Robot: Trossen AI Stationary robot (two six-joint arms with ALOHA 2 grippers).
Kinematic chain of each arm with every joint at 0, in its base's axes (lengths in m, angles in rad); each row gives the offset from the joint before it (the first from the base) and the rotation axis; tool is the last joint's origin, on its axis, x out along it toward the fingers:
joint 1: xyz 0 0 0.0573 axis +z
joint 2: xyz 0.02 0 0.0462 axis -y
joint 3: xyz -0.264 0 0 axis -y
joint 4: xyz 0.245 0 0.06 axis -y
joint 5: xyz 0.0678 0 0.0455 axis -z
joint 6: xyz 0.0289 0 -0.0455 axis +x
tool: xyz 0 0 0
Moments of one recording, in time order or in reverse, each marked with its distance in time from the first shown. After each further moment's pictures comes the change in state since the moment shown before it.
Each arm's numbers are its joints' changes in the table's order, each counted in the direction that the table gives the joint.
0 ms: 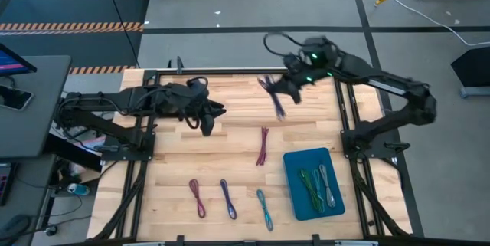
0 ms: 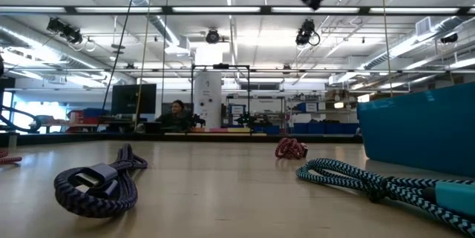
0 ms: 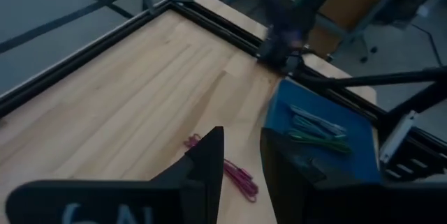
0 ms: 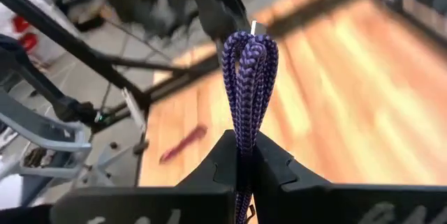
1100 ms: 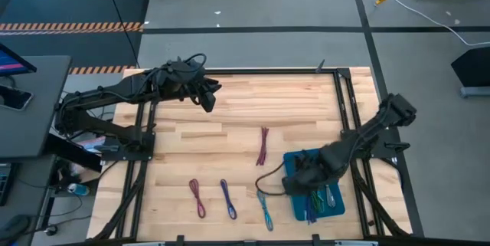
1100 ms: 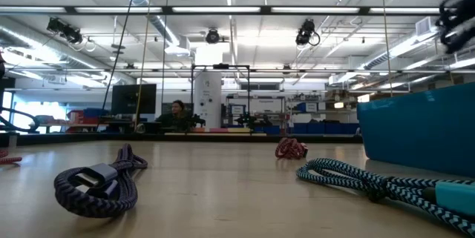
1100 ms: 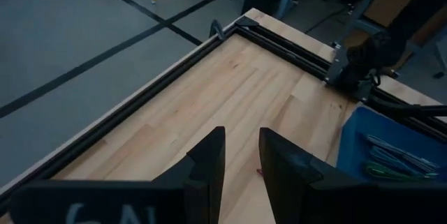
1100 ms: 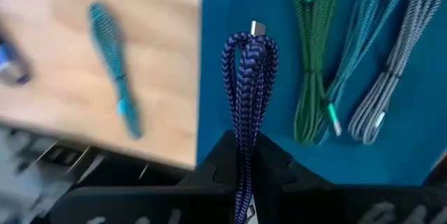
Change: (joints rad) left arm 0.225 0.000 0.000 -0.003 0.000 0.158; right arm 0.975 -0.366 0.000 -0.518 0.409 1.651
